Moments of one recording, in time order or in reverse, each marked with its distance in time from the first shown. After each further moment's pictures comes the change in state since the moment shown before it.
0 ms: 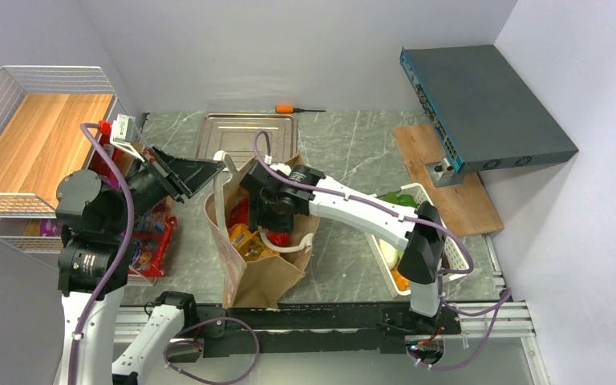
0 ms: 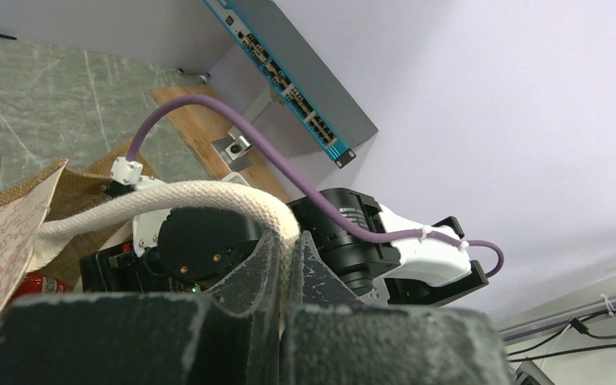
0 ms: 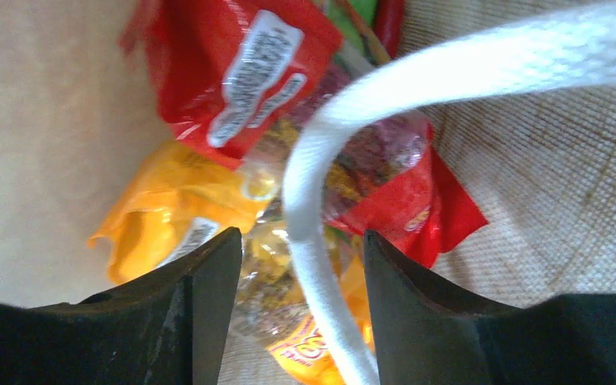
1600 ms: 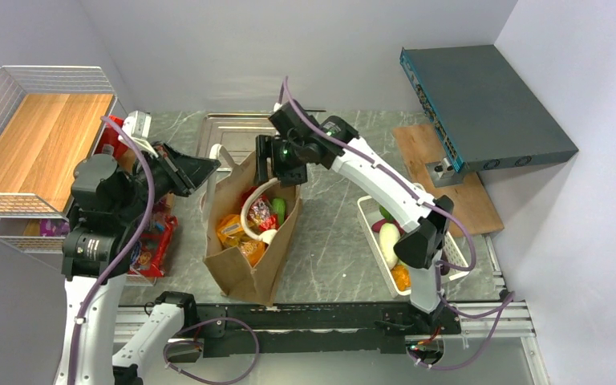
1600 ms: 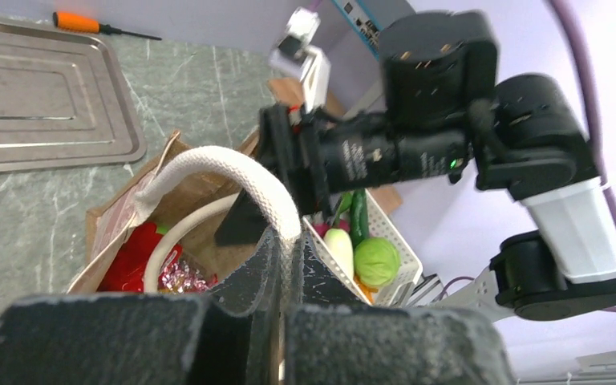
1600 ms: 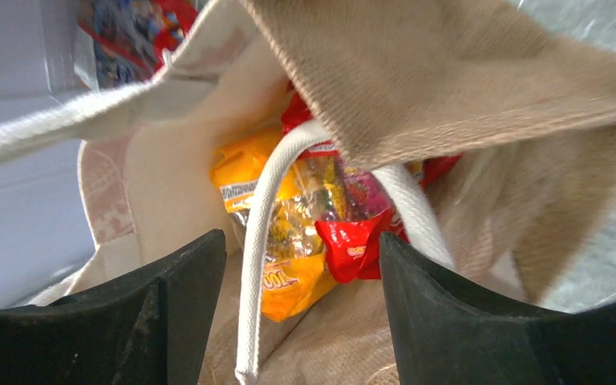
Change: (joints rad) left arm 0.000 0.065 0.025 -0.191 -0.140 0.311; right arm -0.242 0.035 0.324 -0.074 -0.220 -0.313
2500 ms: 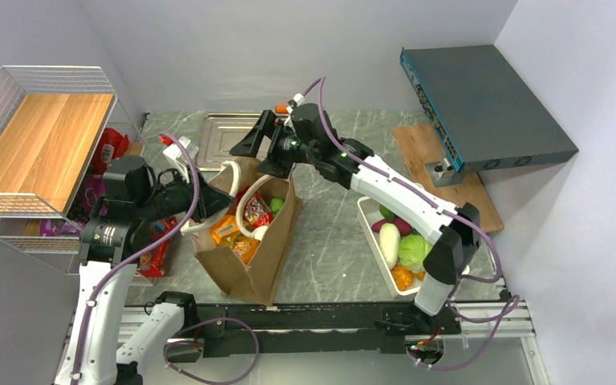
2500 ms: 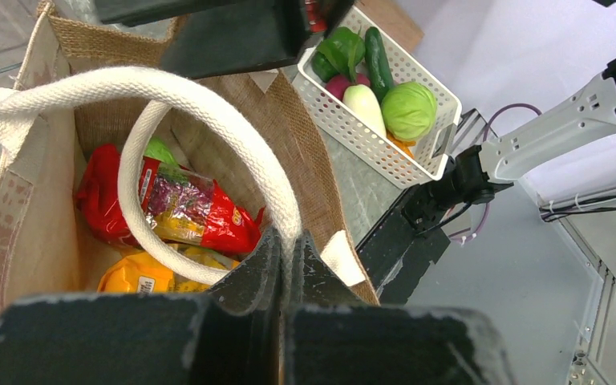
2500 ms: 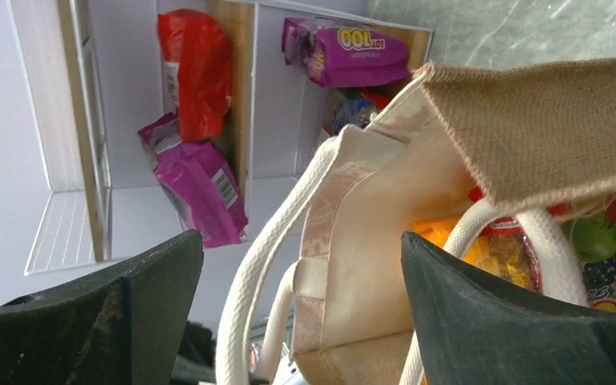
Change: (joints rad) left arm 0.000 0.026 -0.117 -0.183 0.285 0.408; right arm -0.025 -0.237 -0.502 0.780 -0.124 0.405
